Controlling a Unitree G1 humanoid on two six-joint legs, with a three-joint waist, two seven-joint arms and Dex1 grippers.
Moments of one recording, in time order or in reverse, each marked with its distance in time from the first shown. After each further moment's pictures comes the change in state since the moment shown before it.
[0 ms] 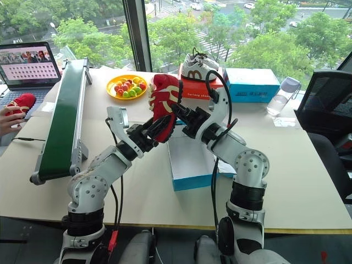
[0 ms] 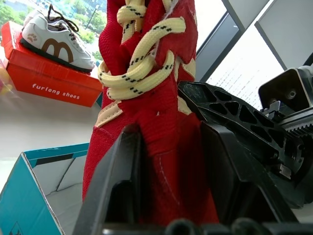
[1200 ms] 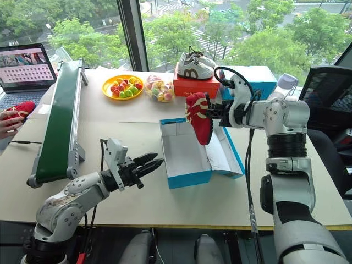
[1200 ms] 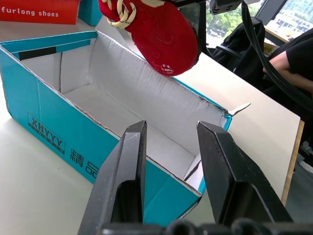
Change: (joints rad) left arm 0.218 0.298 -0.032 -0.152 0.083 -0.006 -0.238; right arm -0.375 -0.392 0.197 0.481 -0.420 0.334 0.412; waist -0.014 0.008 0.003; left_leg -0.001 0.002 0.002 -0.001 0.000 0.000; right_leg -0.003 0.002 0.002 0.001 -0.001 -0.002
